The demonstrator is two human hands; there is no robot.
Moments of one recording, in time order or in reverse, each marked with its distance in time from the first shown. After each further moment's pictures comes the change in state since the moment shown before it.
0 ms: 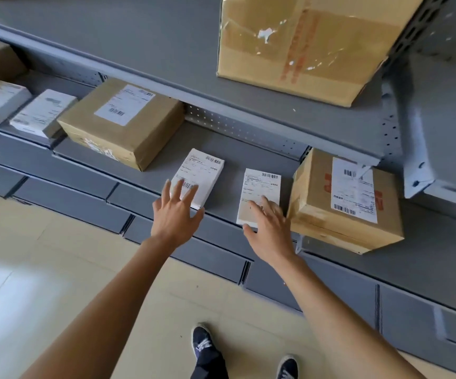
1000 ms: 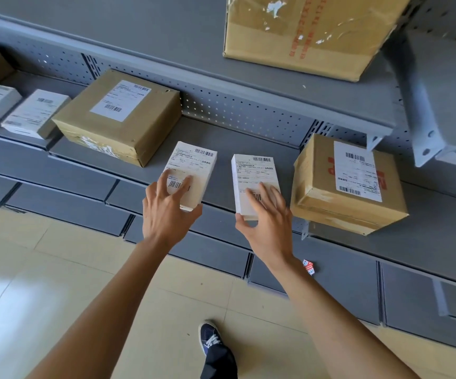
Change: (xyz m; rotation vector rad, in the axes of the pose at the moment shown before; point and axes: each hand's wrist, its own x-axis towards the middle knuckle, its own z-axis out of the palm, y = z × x) left_hand -0.016 -0.028 -0.004 -0.042 0.230 0.040; right_hand -0.025 -0.033 0.013 0.094 0.361 -0.015
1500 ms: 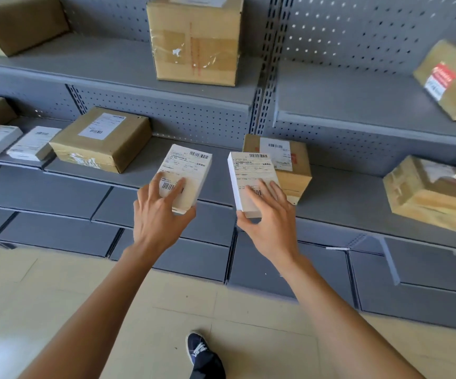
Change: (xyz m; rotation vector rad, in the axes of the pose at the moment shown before) left_hand -0.135 0.119 -0.071 -0.010 0.137 0.128; right_hand -0.127 0.039 -0.157 0.038 0.205 -0.033
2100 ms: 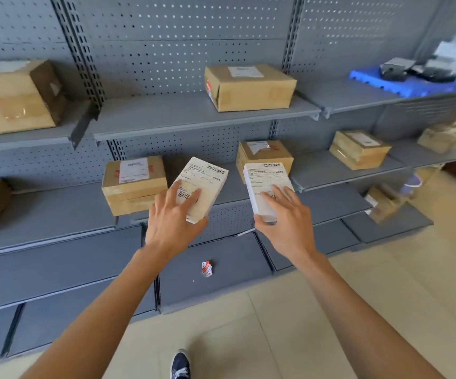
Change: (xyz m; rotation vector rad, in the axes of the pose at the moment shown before) left_hand -0.129 0.302 0.000 -0.091 -0.128 0.581; right_hand -0.209 0.164 -0.272 -0.327 0.215 0.332
